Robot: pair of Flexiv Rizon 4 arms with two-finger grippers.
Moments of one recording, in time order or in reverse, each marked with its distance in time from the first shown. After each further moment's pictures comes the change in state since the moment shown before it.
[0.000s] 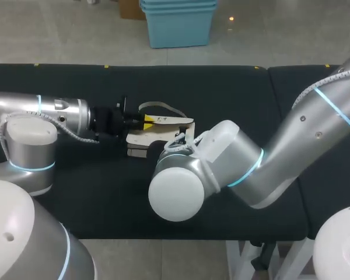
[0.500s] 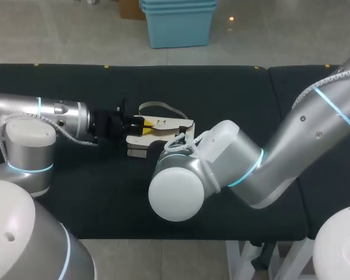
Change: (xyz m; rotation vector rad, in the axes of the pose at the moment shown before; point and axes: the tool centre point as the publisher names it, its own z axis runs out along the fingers) left arm 0.014 0.001 0.000 0.012 0.025 0.089; right arm 0.000 0.000 0.000 0.000 0.000 0.000
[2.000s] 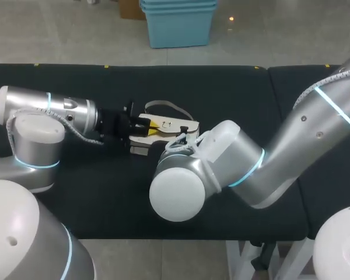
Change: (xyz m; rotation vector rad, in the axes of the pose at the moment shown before) left arm 0.003 0.005 0.017 -0.027 0.057 -0.081; right arm 0.000 -0.002 0.000 0.001 -0.001 0.000
